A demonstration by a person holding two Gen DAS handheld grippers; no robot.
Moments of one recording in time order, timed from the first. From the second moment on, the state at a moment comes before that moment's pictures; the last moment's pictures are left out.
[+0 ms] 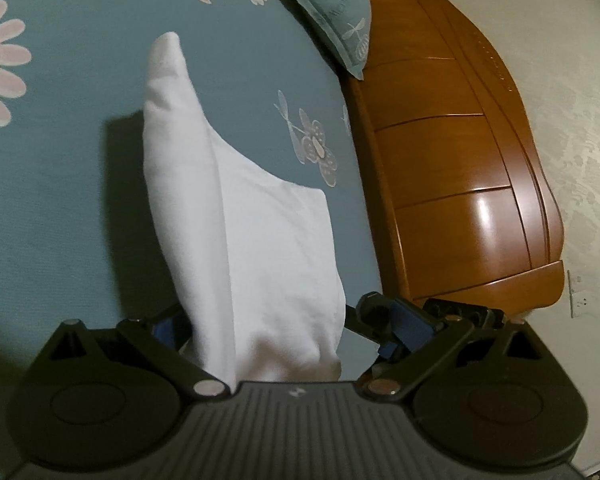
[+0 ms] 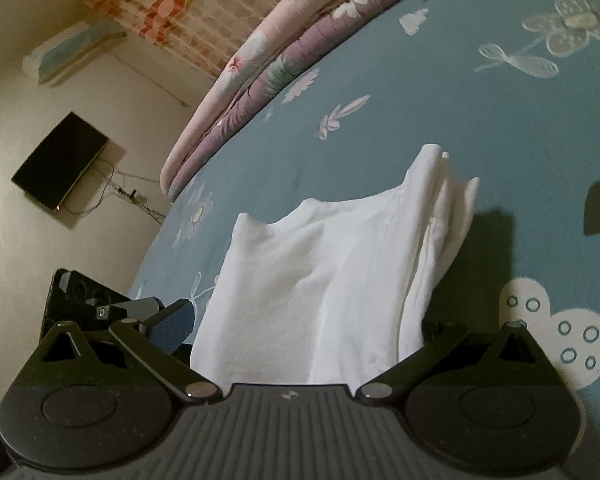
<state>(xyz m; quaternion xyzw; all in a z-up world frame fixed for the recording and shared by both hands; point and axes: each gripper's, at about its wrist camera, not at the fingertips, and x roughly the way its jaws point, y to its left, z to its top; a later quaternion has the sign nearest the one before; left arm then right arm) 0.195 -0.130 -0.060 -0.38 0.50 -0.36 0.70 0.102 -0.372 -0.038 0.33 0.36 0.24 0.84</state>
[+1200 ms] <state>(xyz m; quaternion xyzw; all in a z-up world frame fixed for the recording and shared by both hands) 0.270 -0.363 -0.053 -0.31 0.54 -0.49 0.61 0.076 -0.553 0.003 0.21 0.33 0.10 0.91</state>
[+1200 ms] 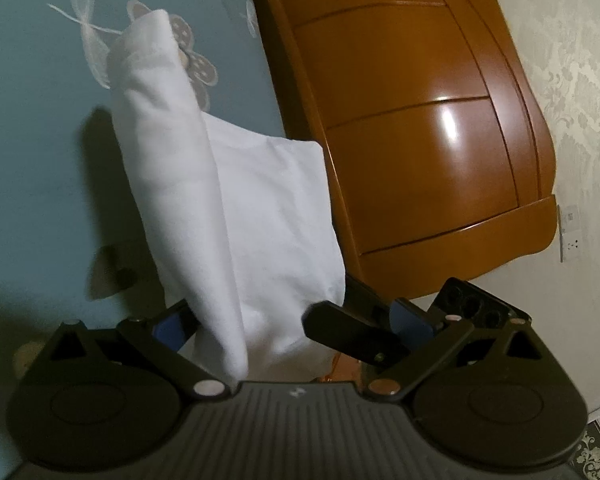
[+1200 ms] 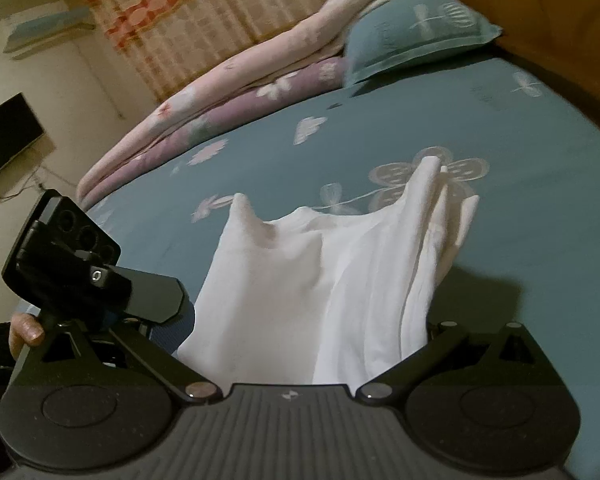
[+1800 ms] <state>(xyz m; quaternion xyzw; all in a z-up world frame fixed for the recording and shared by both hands) 0.282 -0.427 -0.076 -0.32 0.55 -0.50 0.58 0.086 -0.623 -0.009 0.21 0.33 0.05 0.92</state>
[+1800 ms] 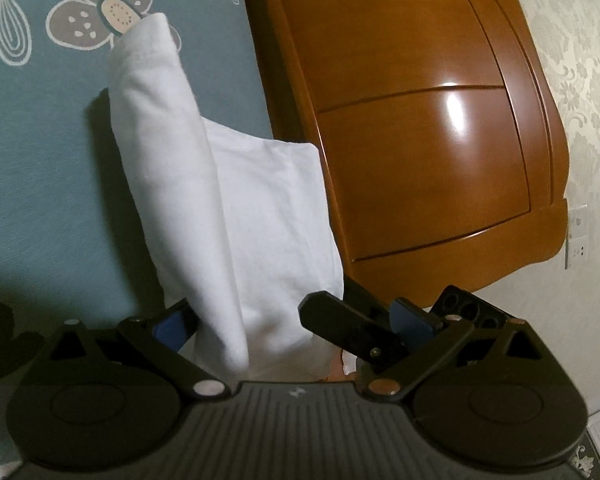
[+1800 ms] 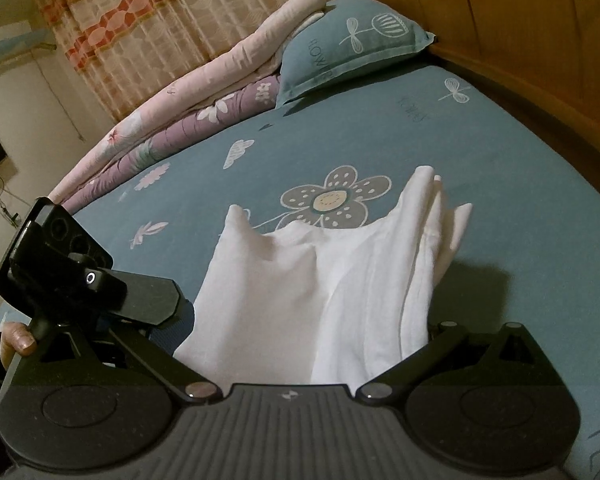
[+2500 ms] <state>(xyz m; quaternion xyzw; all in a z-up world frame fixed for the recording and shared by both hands) 0.274 -0.415 -0.063 -0.31 0.55 -0.51 0.59 0.089 -0.636 -0.016 0.20 0.34 0.04 0.92</state>
